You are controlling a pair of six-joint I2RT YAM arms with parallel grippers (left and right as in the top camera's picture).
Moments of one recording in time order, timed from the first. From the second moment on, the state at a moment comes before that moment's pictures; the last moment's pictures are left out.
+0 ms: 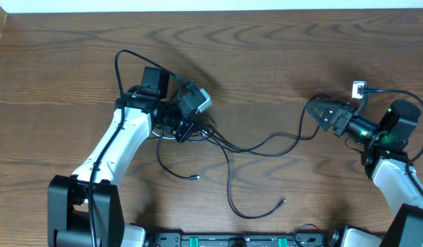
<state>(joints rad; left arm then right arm) -0.19 1.60 1.07 -0.75 0.66 0.62 -0.30 1.38 0.54 0.39 -1.17 0.47</state>
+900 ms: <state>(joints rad) -0.19 1.60 1.07 -0.84 0.16 0.71 -0.30 1.38 0.54 0.40 -1.23 0.47</state>
